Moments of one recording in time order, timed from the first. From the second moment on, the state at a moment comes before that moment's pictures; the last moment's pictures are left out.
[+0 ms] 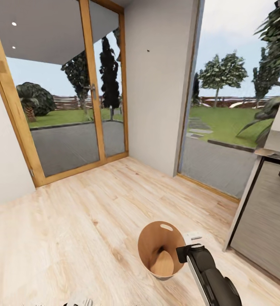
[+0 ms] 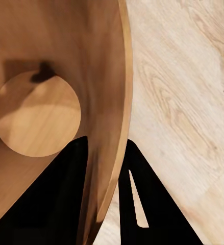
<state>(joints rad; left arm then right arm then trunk) 0.00 0.11 -0.01 -1.00 -0.01 0.23 -0.48 -0.30 0.07 0.11 -1.24 0.13 0.87 -0.09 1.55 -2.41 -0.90</state>
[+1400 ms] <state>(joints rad) 0.00 0.11 -0.01 -1.00 0.00 0.25 -0.48 -0.30 0.08 0.11 -1.24 0.14 0.87 -0.09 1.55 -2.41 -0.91</state>
